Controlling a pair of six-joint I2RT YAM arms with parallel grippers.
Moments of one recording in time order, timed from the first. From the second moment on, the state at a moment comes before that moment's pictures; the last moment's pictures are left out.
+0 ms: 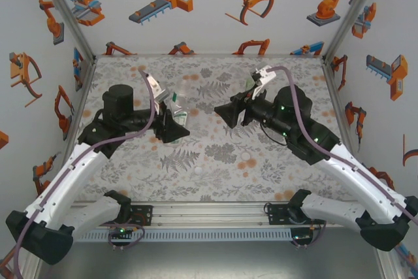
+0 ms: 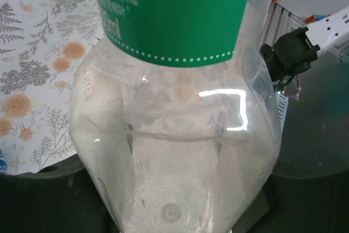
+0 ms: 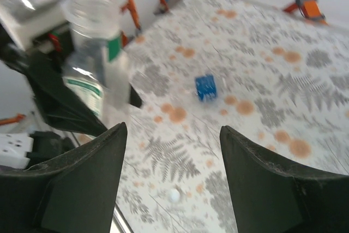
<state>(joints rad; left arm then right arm) -0.50 0.99 1.00 -0.43 0.75 0.00 0.81 1.00 1.17 -0.31 -0.08 0.25</state>
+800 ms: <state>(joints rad) -0.46 1.07 0.98 -0.52 0.68 0.17 0.80 1.09 0.82 -0.60 0.16 0.47</state>
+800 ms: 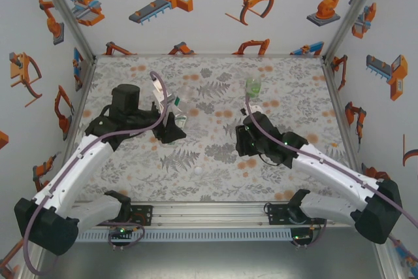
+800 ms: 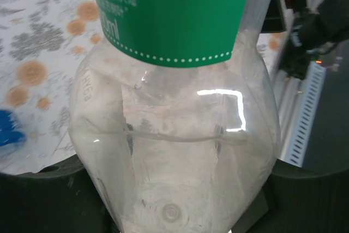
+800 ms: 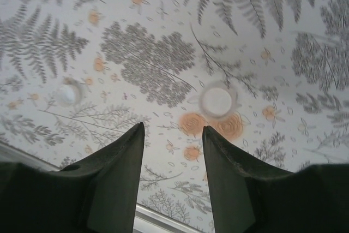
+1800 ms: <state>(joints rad) -0.46 0.94 0.91 -0.51 0.34 0.18 0.65 1.53 0.81 -0.52 0.09 0.56</state>
